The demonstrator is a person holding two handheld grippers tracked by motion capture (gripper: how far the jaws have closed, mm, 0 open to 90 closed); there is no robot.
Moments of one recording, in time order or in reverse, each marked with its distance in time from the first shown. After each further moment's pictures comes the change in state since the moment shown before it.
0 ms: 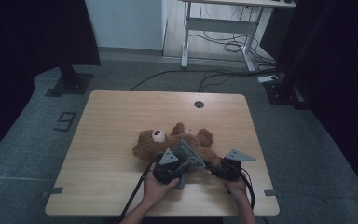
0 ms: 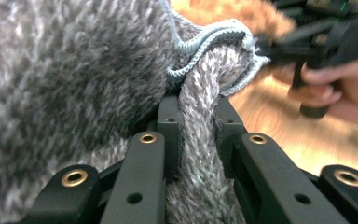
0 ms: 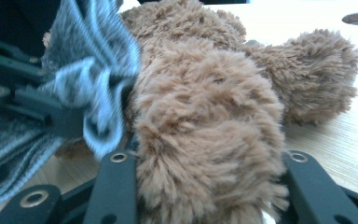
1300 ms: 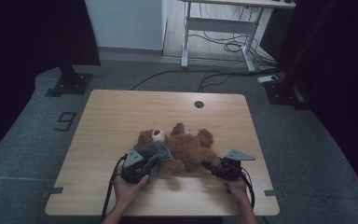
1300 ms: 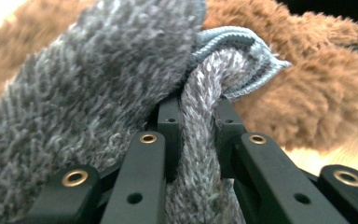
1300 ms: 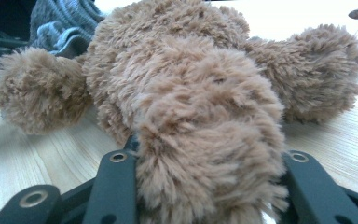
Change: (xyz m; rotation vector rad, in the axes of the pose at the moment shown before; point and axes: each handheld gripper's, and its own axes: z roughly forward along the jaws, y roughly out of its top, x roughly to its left) left arm 0.055 -0.038 -0.074 -0.117 0.201 -0.079; right arm -0.002 0.000 0.001 0.012 0.017 0.003
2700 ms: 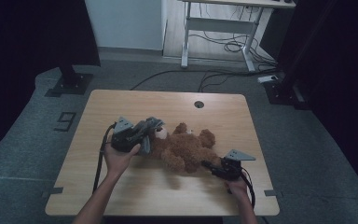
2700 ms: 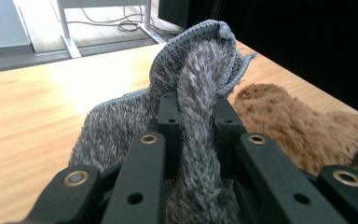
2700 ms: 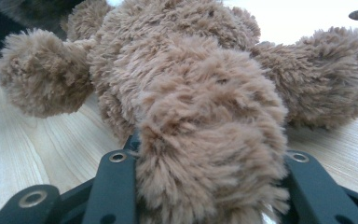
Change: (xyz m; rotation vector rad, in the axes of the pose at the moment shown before) left arm 0.037 0.101 -0.007 -0.040 0.067 0.026; right arm -0.002 -0.001 0.000 0.005 0.003 -0.014
